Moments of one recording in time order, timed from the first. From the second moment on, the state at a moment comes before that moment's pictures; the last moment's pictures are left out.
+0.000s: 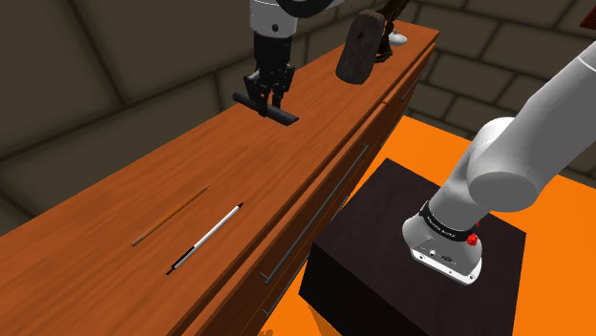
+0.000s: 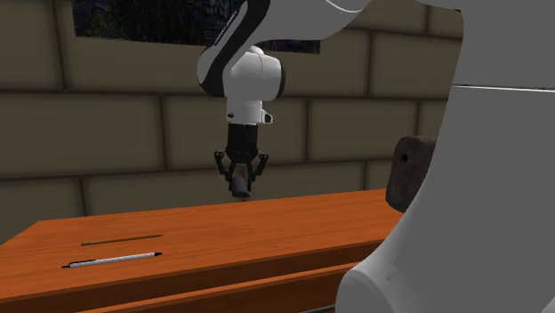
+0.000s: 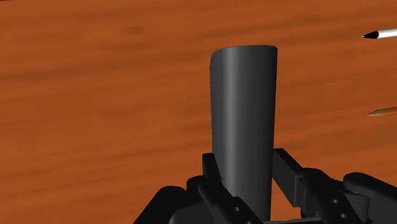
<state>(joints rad) 0.11 -0.15 0.25 -2.11 0.13 1.98 0.27</state>
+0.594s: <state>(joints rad) 0.10 -0.17 0.24 -2.00 0.13 1.85 0.27</state>
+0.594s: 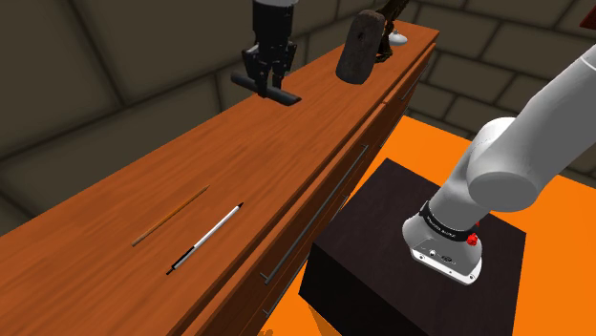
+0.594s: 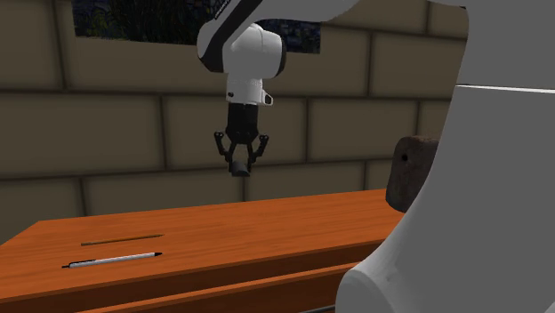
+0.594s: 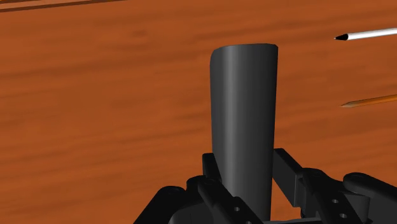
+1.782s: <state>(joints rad) 0.10 -0.15 0.24 -1.74 0.12 1.61 0.30</state>
